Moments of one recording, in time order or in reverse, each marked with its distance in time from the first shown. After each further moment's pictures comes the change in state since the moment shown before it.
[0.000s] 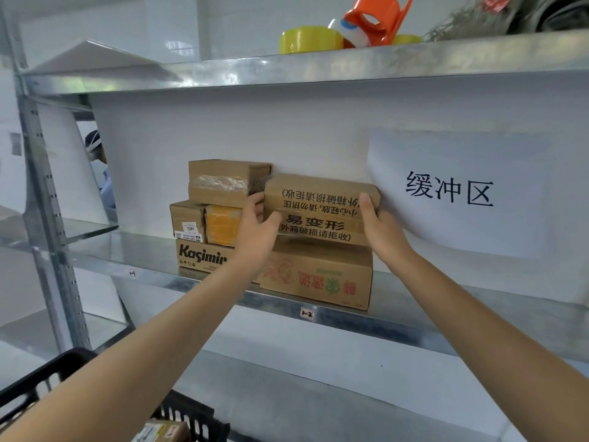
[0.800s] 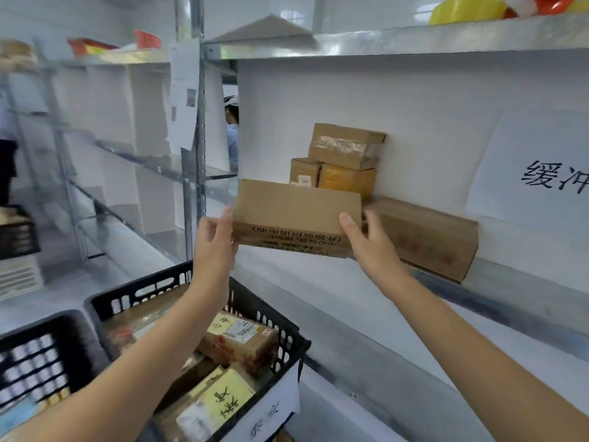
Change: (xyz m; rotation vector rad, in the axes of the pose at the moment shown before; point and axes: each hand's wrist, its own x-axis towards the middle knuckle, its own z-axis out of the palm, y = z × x) left_hand -0.177 -0.022 -0.196 -0.232 0.481 -0.088; right_hand -0.147 -0.062 0.127 0.211 -0.362 -0.161
